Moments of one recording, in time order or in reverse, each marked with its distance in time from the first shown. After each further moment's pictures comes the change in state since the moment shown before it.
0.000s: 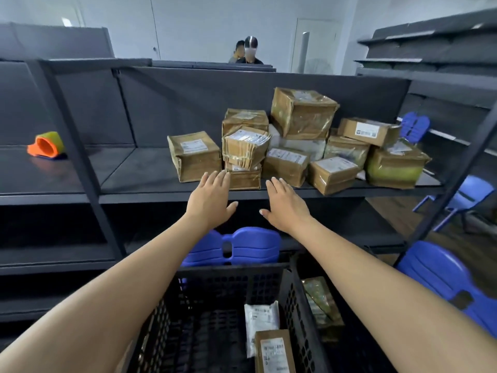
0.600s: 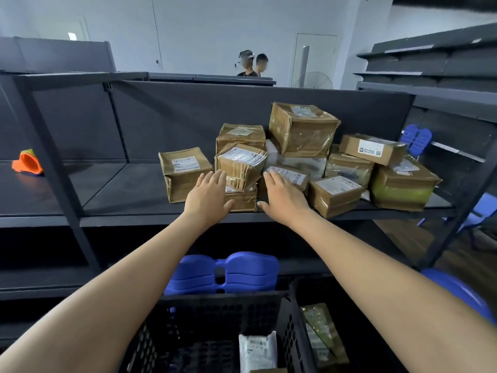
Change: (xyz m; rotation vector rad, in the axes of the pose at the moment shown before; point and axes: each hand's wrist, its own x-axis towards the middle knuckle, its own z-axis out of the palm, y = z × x) left_hand 0.079 -0.009 0.007 -0.088 0.040 -0.058; right_hand 0.077 0.029 -0.026 0.022 0.095 -0.038
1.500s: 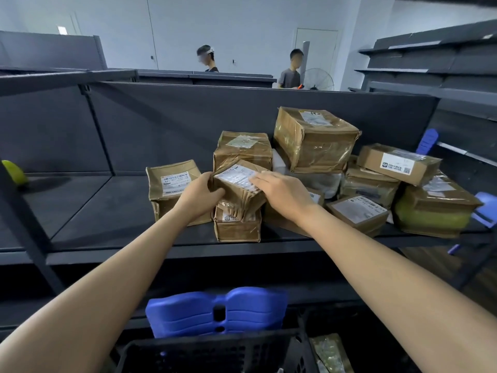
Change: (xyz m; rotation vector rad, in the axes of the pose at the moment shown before) left_hand 0.103 -0.045 0.017 -0.711 -0.035 -0.290; right_hand 0.109 0.029 0.012 -0.094 0.245 -0.378
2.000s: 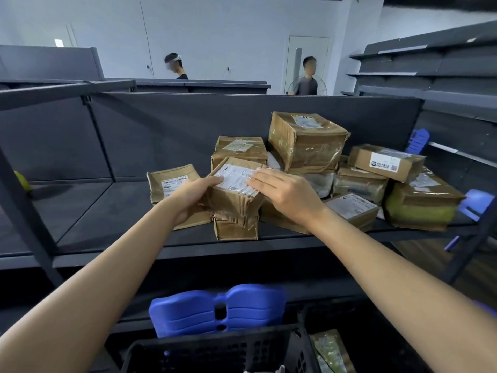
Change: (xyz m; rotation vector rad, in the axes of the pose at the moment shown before) left_hand -0.019 0.018 -0.026 -0.671 -0.190 -0.390; right_hand -0.026 -0.004 -0.028 -0.072 0.376 -0.265
